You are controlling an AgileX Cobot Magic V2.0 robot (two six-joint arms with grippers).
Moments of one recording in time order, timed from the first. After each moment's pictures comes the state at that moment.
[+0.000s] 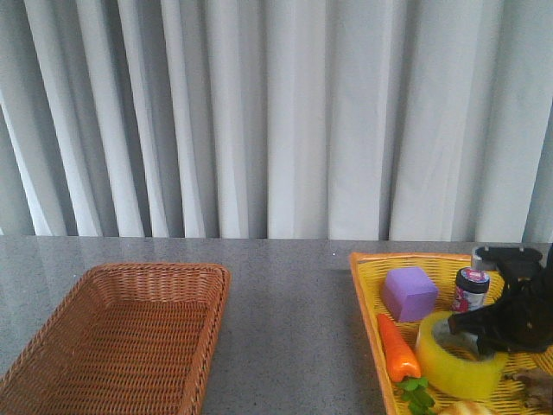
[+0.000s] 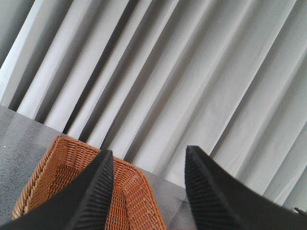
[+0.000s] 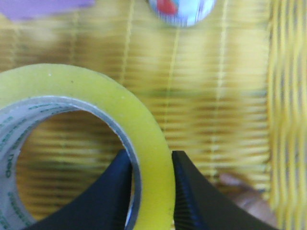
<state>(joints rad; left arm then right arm) -0.07 -0.01 -0.20 0.02 0.08 -0.64 -0.07 1.86 -1.43 0.06 0.75 -0.07</state>
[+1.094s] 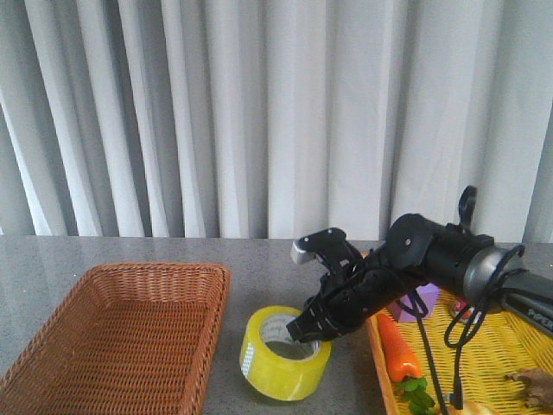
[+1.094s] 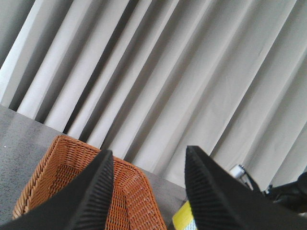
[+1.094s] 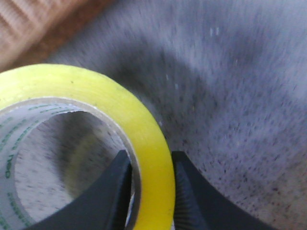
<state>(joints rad) -0.07 -0.01 -0.20 0.02 0.08 -0.64 0.29 2.07 -1.76 0.46 0.85 -0.58</state>
